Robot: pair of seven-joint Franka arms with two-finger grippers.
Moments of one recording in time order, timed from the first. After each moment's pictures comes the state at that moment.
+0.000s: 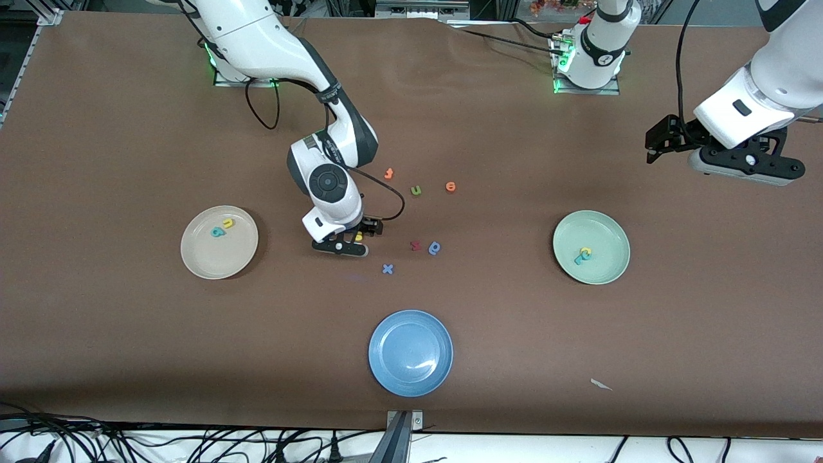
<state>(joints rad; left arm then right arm) -0.07 -0.02 -0.06 -1.66 0.01 1.61 0.06 0.70 0.71 -0.12 -1.70 0.13 2.35 0.63</state>
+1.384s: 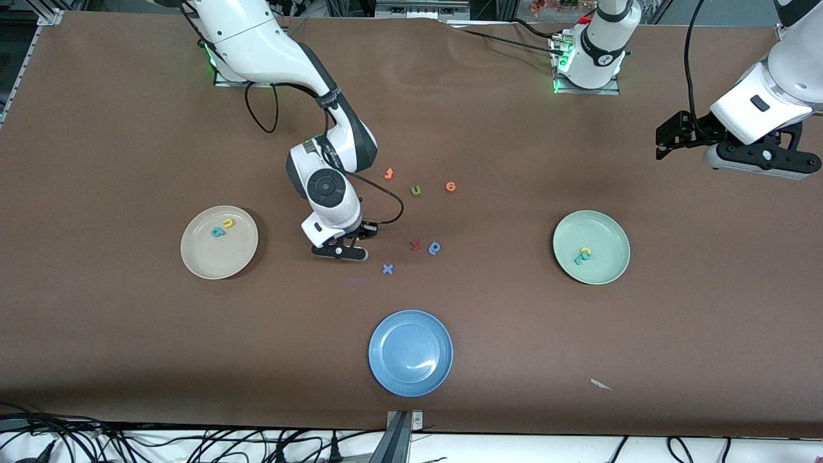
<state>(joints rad) -0.09 -0.03 -0.02 -1.67 0.00 1.60 0.06 0.70 0.73 -0.12 -1.68 0.14 2.35 0.61</state>
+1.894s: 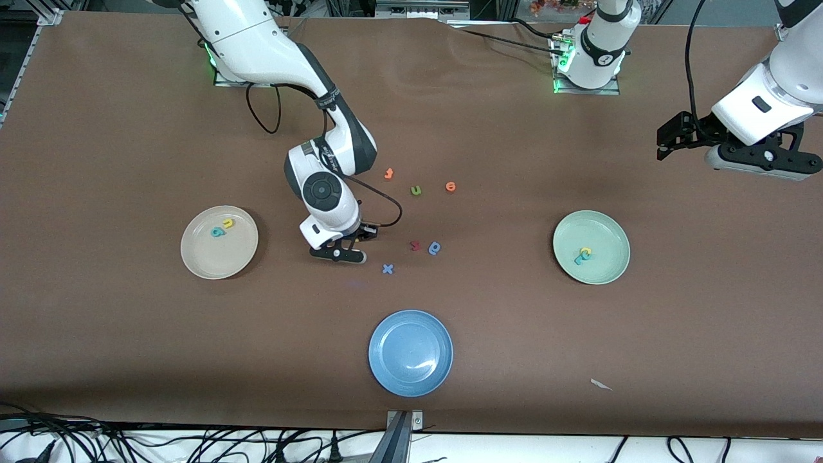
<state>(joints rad) -0.09 -0.03 -0.01 -1.67 0.00 1.60 0.06 0.68 0.73 -0.12 -1.62 0.18 2.28 0.61</state>
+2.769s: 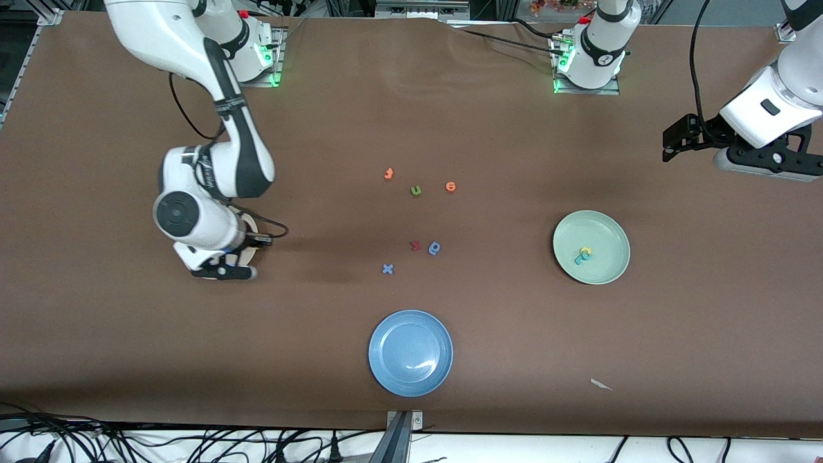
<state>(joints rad) -0.08 -0.02 -0.01 -1.67 0.00 1.60 0.06 0.56 0.49 -0.39 -1.87 0.18 2.18 0.10</state>
